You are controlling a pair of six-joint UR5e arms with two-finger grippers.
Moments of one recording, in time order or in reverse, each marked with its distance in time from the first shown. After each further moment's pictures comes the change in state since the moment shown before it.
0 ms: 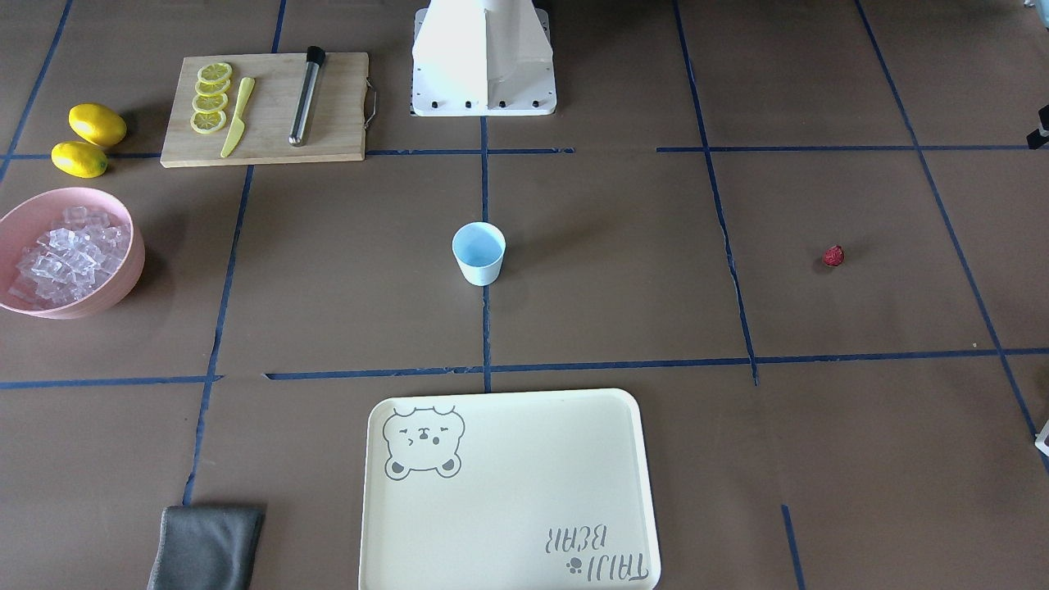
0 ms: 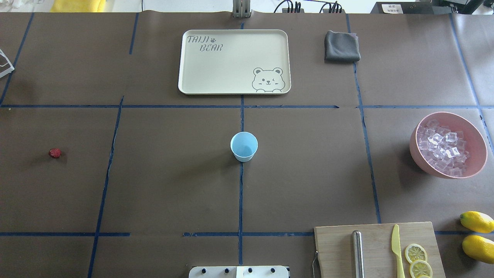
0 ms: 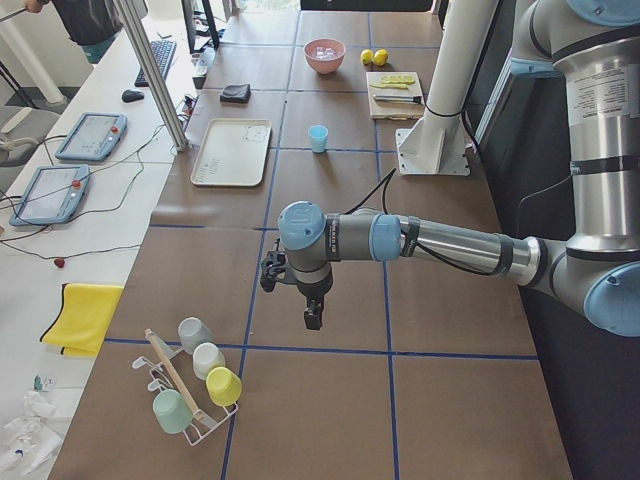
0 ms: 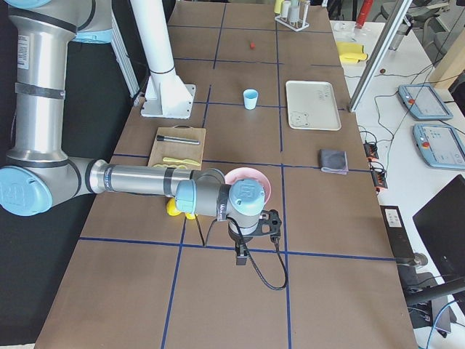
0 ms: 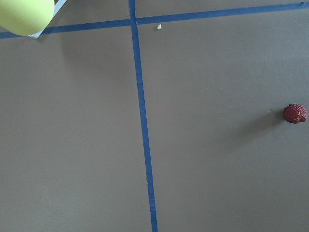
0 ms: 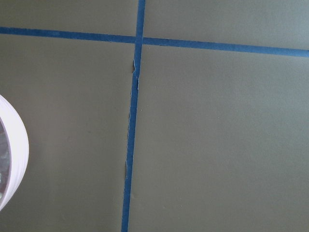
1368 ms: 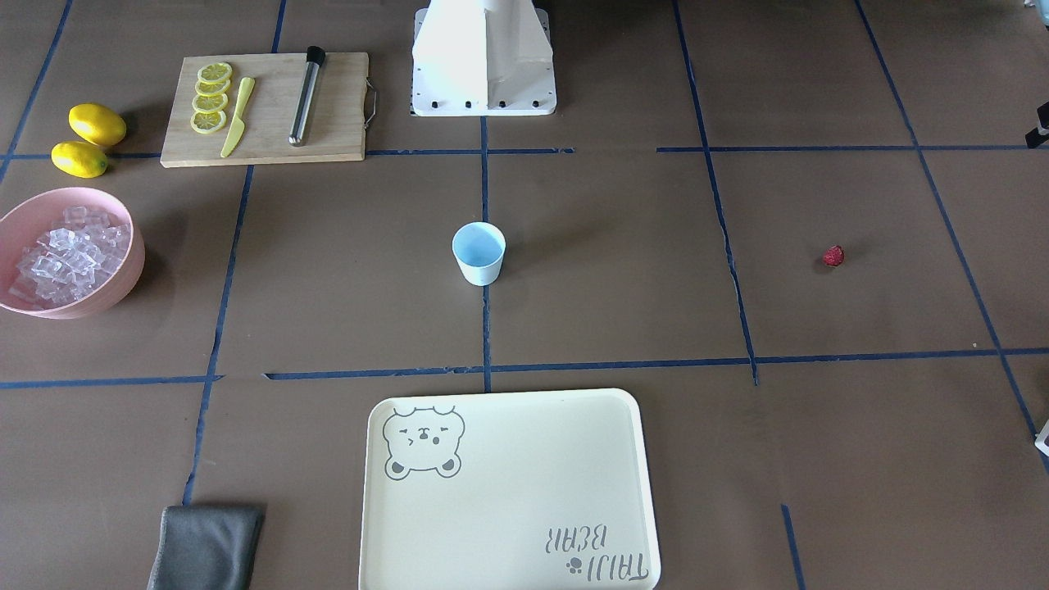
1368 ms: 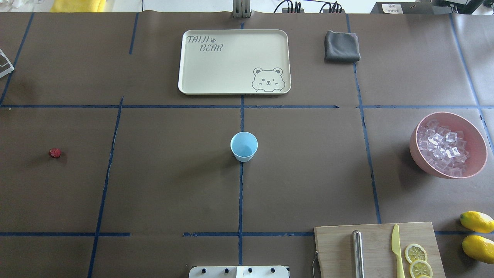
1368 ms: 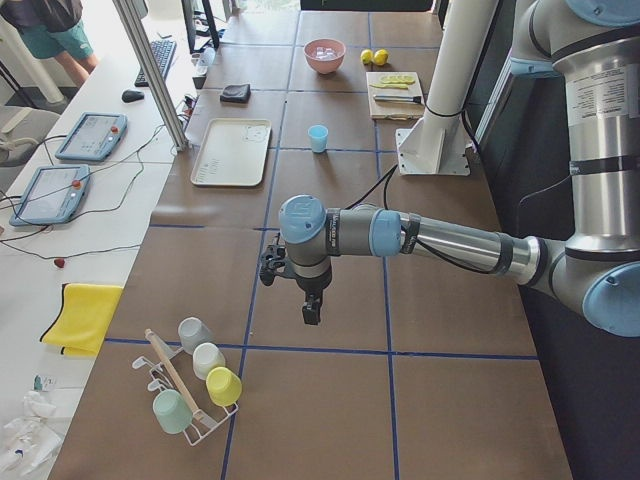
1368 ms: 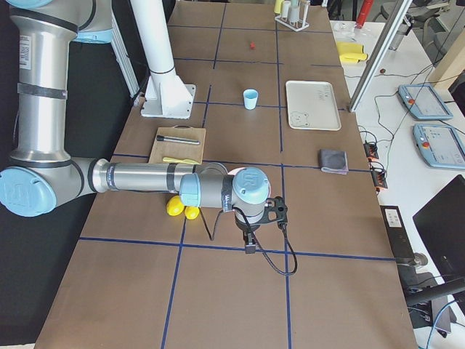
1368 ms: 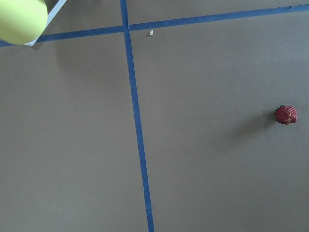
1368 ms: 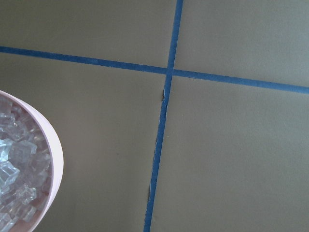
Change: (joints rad) left arm 0.005 -0.002 -0.020 -0.001 0.001 0.005; right arm -0.011 0.018 0.028 0.065 0.038 0.011
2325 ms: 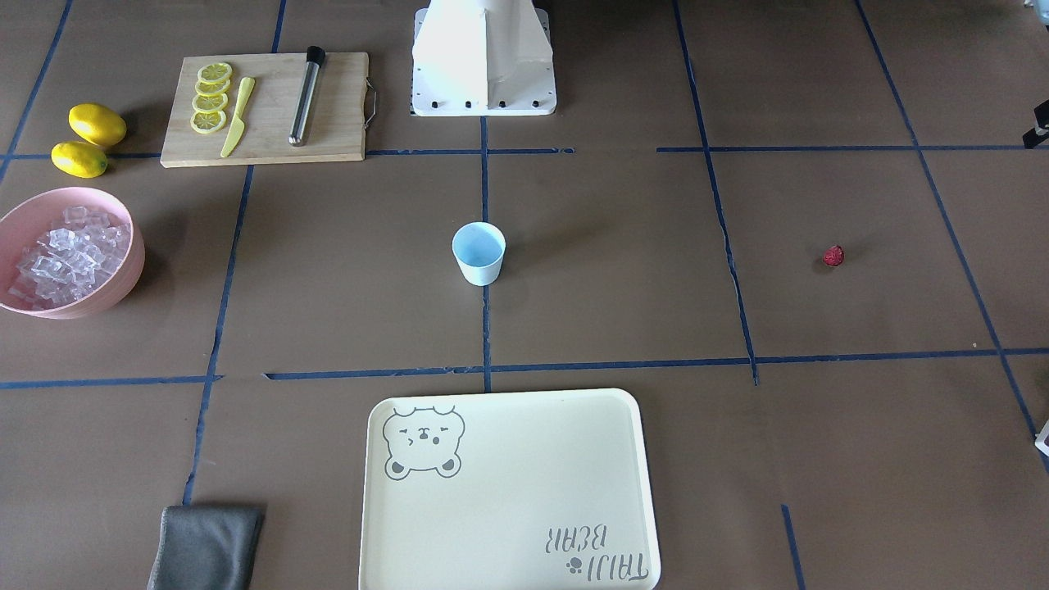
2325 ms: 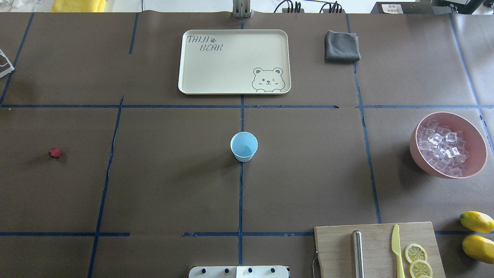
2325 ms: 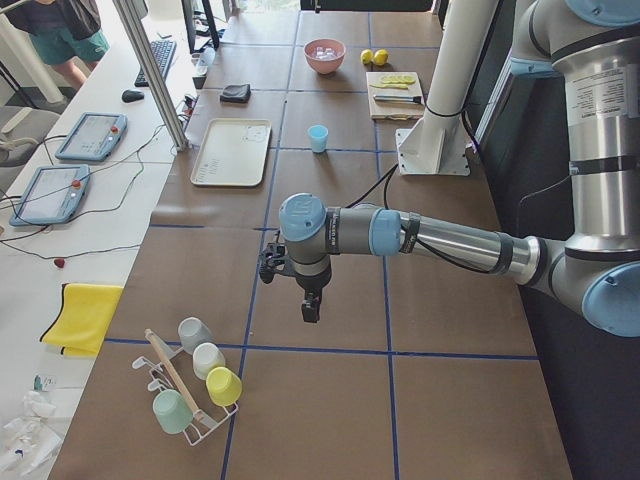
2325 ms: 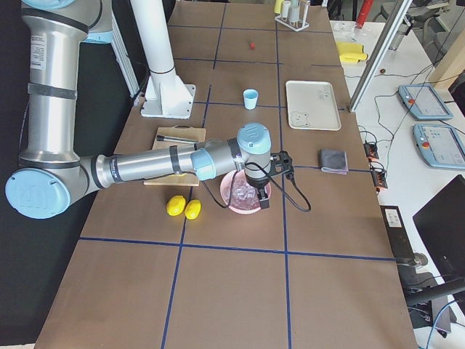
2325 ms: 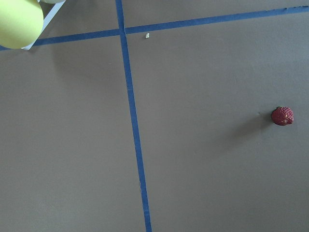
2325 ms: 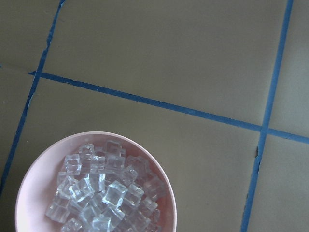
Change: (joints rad) left arm 0.005 -0.001 -0.002 -0.011 -0.006 -0.006; right arm -0.232 -0.007 0.183 0.174 -0.002 0.304
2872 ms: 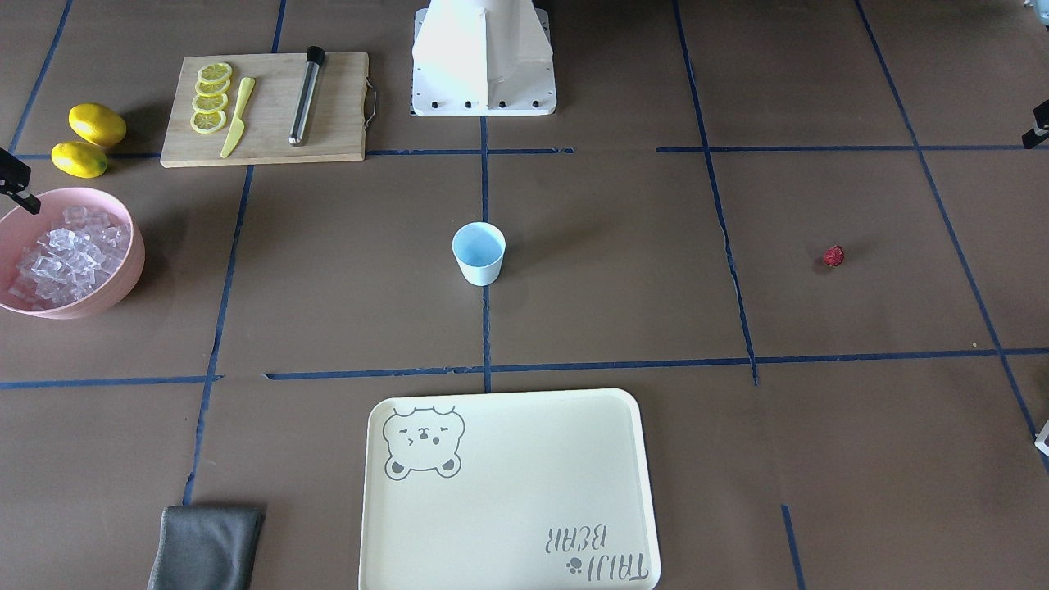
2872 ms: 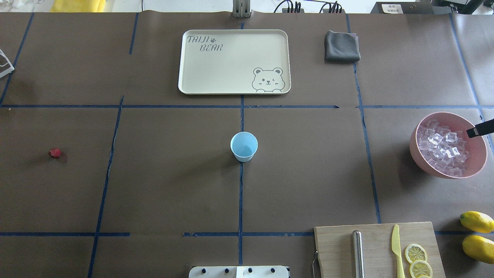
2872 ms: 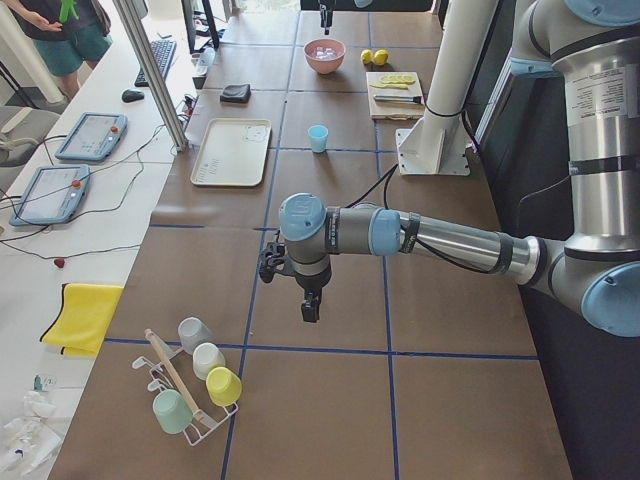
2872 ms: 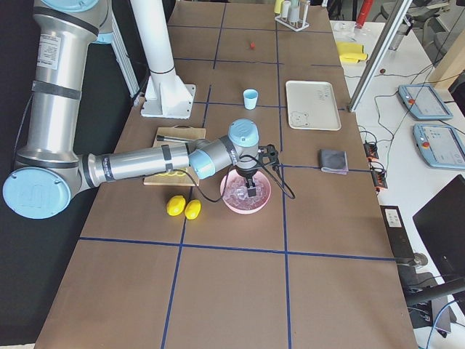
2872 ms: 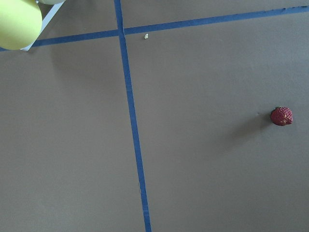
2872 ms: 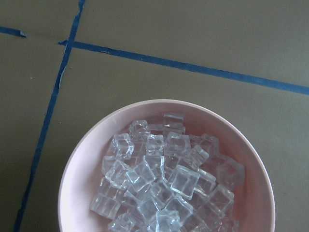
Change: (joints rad) left arm 0.001 0.000 0.000 -0.001 0.000 0.000; right arm -0.223 -0.087 0.011 0.266 -0.089 0.302
